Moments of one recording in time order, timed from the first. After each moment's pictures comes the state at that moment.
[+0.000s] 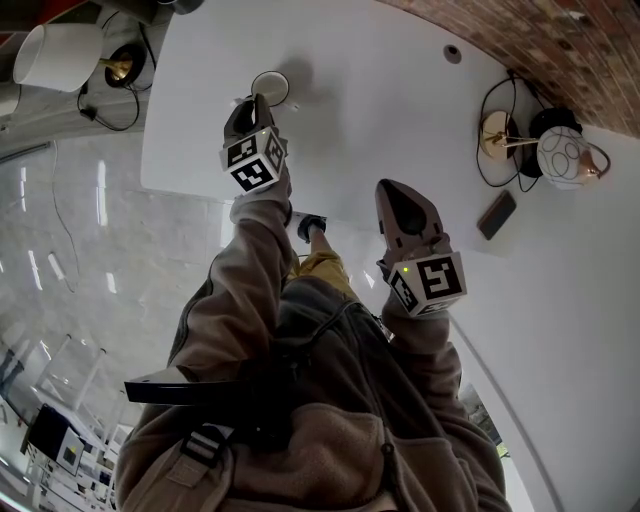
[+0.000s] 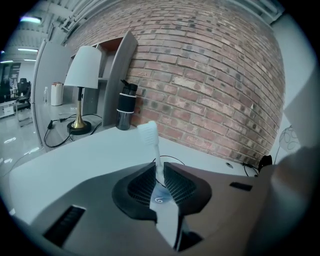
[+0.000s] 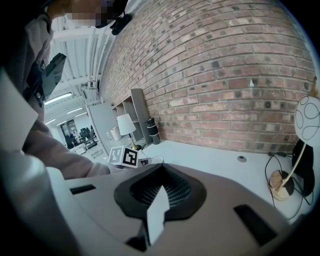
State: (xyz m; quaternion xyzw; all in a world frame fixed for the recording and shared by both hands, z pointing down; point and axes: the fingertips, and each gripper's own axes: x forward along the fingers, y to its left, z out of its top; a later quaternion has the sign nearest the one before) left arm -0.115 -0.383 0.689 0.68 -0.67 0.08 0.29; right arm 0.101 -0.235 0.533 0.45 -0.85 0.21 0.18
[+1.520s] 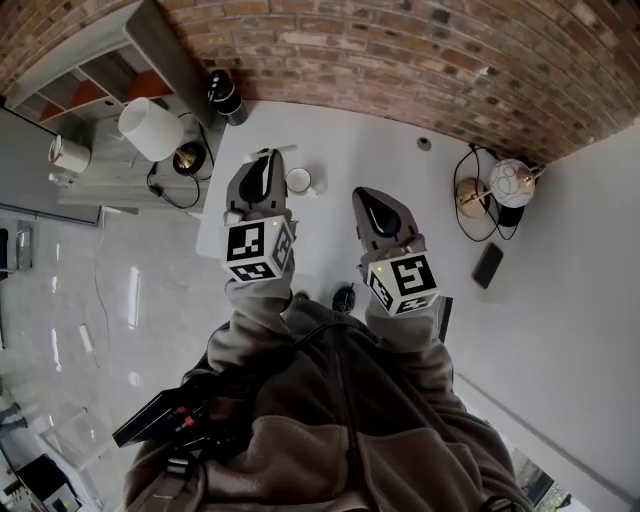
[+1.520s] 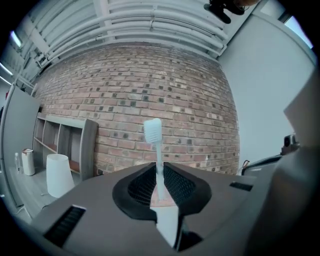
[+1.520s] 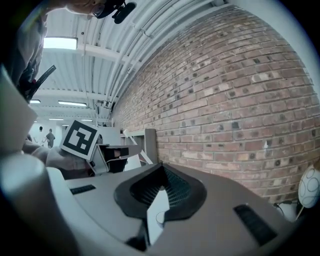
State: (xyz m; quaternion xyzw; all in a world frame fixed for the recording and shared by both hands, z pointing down) left arm -0.095 -0.328 0.338 0.80 -0.59 -0.01 0.04; right arm 0.040 -0.263 0.361 0.46 -0.88 0.05 0.04
